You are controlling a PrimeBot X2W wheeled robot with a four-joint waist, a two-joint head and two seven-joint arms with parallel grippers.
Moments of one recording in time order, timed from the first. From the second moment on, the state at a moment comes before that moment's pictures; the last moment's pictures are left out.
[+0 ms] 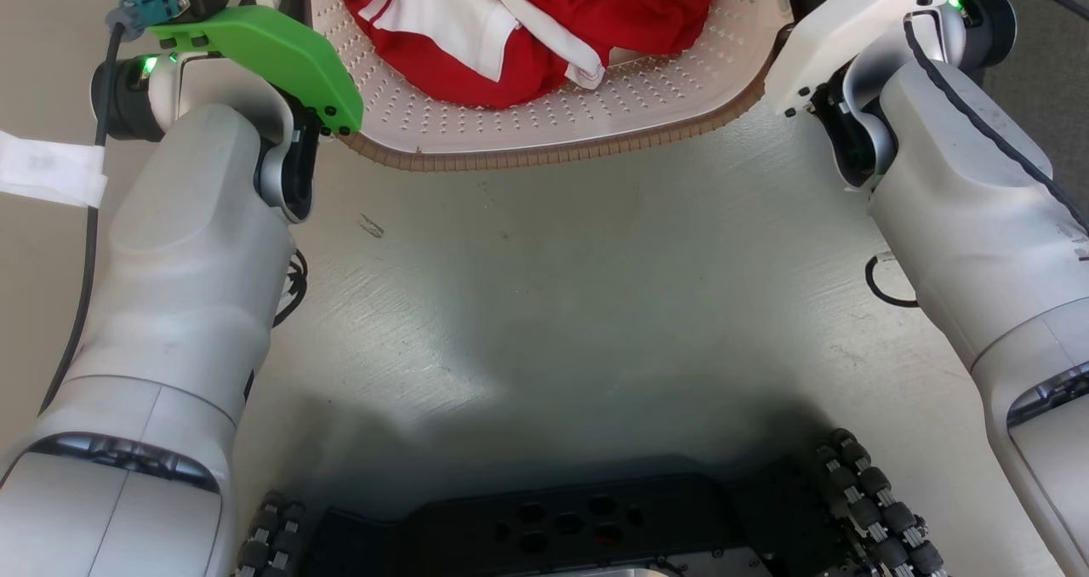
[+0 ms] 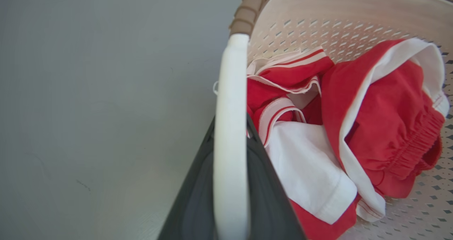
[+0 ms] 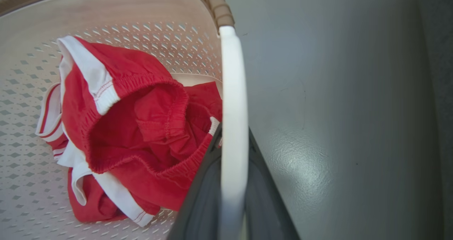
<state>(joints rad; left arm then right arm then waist) -1.11 0.01 -0.48 1.06 -0.65 0.00 -0.24 -1.08 -0.12 0.59 1.03 0.54 0.03 -0.25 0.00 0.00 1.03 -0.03</state>
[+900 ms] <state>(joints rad) -1.11 0.02 -0.44 1.10 -0.64 -0.06 -0.25 -1.07 -0.13 0.59 1.05 0.52 0.08 -0.25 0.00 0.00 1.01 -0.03</state>
